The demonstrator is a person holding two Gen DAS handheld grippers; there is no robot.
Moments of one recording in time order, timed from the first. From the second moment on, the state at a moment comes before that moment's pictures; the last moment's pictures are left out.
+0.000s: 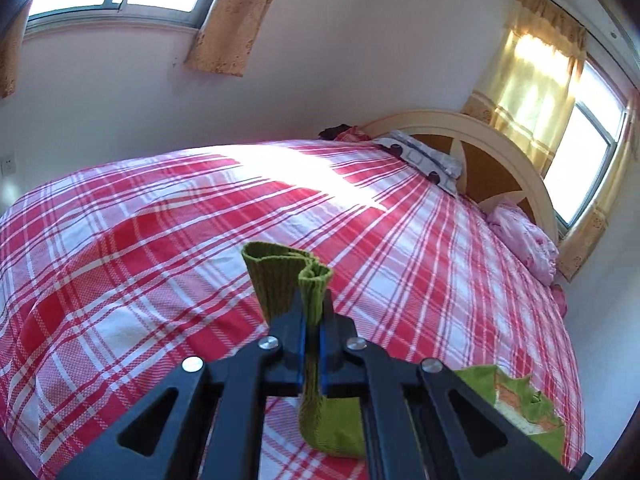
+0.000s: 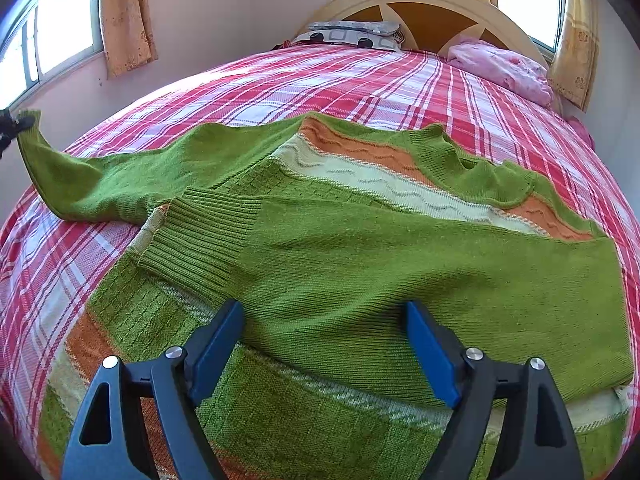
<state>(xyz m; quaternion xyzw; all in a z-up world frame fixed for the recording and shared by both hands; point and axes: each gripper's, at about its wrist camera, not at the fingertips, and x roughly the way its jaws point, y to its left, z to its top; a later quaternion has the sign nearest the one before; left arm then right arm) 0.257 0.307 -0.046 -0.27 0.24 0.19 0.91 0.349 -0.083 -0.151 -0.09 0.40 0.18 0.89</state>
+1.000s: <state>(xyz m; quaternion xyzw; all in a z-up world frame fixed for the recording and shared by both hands) 0.342 0.054 0.014 -0.23 0.27 -0.07 0.93 0.252 -0.255 -0.094 -0.01 0.39 0.09 0.91</state>
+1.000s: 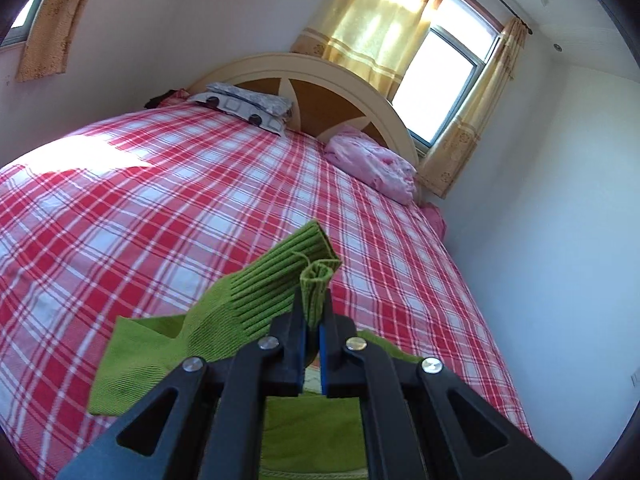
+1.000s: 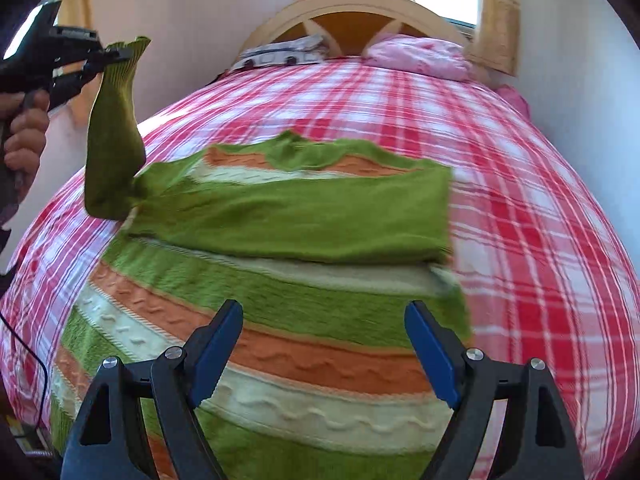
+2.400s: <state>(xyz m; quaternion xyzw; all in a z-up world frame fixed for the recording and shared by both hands) 0.358 -0.226 -0.082 -0.02 0.37 -0.20 0.91 0.208 -0.337 -0.140 0.12 0.38 0.04 0.92</state>
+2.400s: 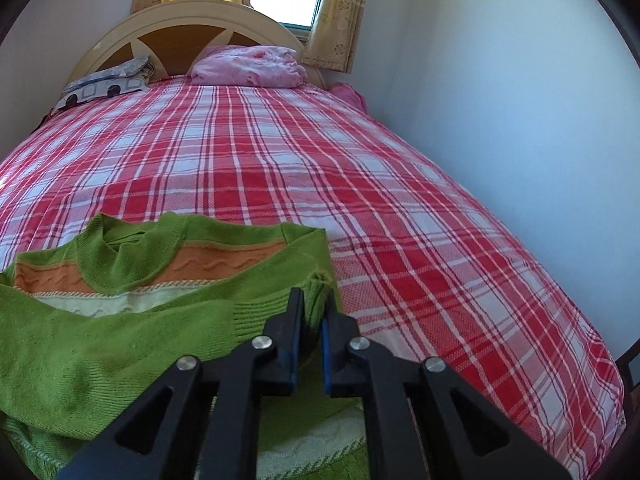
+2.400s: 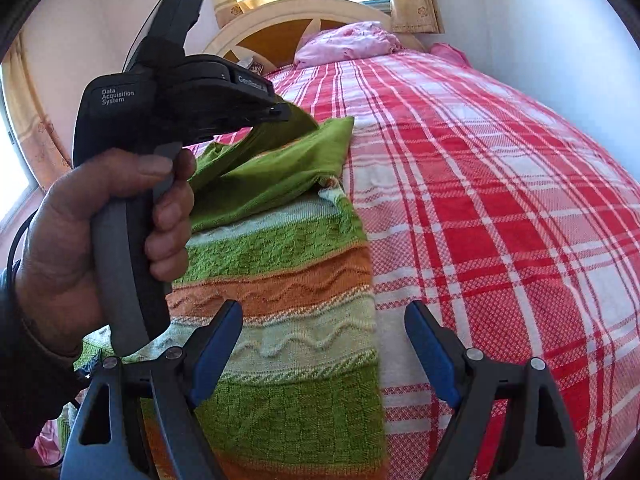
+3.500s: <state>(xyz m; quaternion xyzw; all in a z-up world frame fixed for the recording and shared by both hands) 0.325 0.044 -0.139 0.11 0.38 0.05 0.92 0.361 -0.317 -0.111 0.12 0.41 0.06 0.90</state>
